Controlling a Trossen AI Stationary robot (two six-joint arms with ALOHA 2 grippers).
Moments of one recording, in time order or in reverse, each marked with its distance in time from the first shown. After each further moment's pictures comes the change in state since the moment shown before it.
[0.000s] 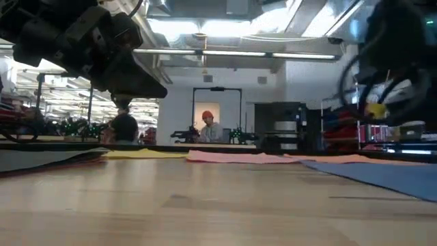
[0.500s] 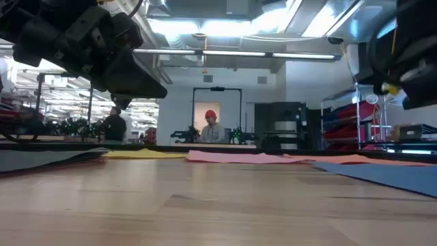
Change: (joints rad) left arm 0.007 0.000 0.000 -0.003 -0.001 0.011; right arm 0.059 -0.139 0.001 -0.041 0.058 0.184
